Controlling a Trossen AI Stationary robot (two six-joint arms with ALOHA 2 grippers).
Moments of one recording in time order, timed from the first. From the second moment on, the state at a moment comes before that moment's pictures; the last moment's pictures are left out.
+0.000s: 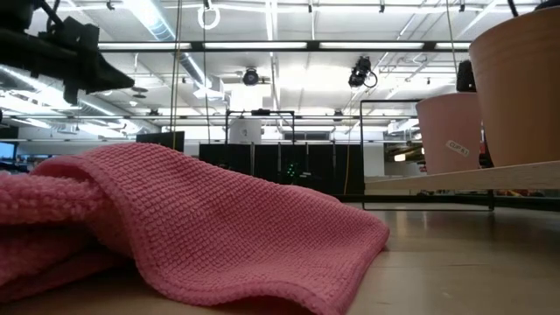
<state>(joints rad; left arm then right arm) 1.10 0.01 0.26 -0.28 0.31 -0.21 -0.87 0.00 0.11 0.01 0.44 0.13</state>
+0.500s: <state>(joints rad) 1.10 0.01 0.26 -0.39 0.31 -0.16 -0.87 0.00 0.11 -0.13 0.45 0.12</state>
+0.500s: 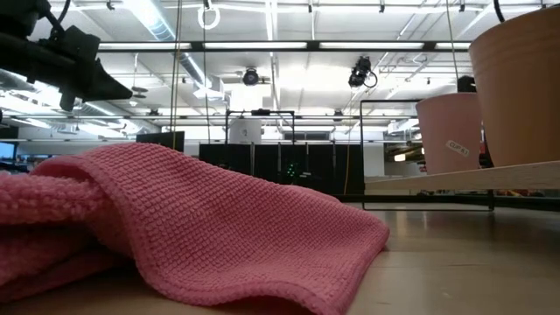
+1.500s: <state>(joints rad) 1.10 0.01 0.26 -0.36 0.31 -0.20 -0.87 0.00 0.10 -0.17 0.45 0.16</state>
